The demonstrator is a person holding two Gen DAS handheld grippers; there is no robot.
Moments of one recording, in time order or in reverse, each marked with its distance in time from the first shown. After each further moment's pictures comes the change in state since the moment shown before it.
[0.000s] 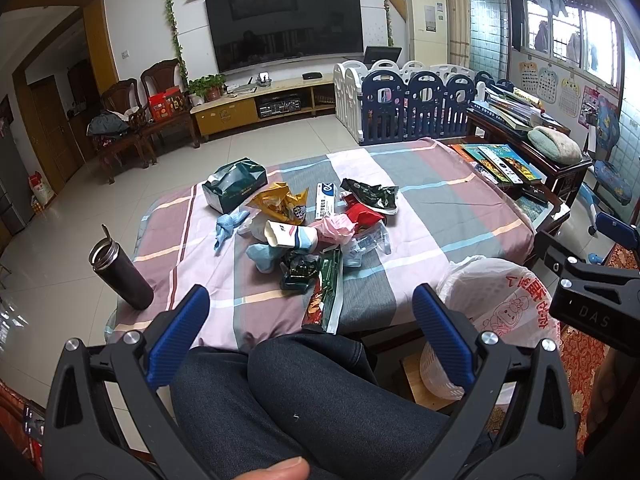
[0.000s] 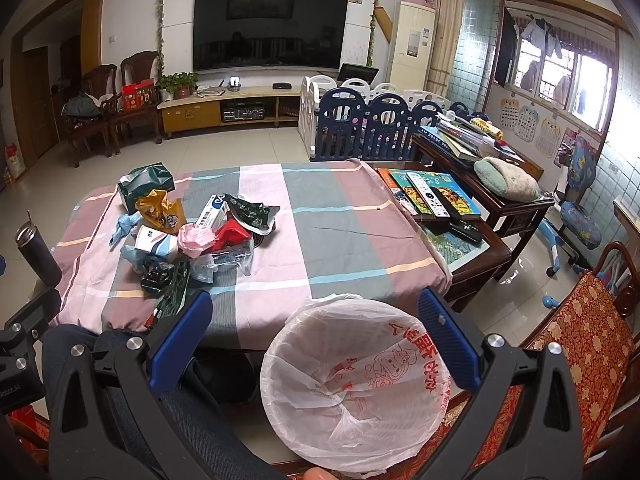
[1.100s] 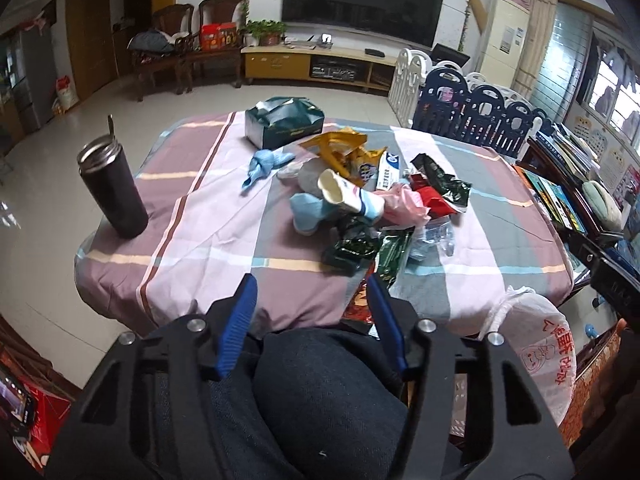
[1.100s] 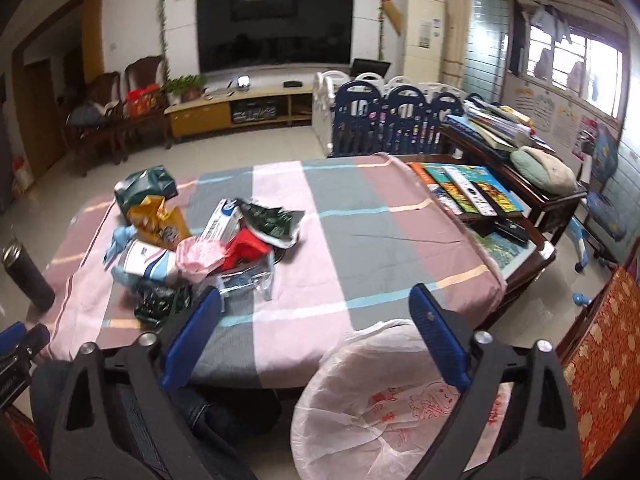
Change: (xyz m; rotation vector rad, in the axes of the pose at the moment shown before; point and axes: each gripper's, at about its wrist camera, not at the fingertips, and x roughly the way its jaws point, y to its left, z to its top) left arm 0.103 0.079 -0.042 -0.314 0.134 0.029; right arm 0.103 0.043 0.005 0.021 0.019 0.092
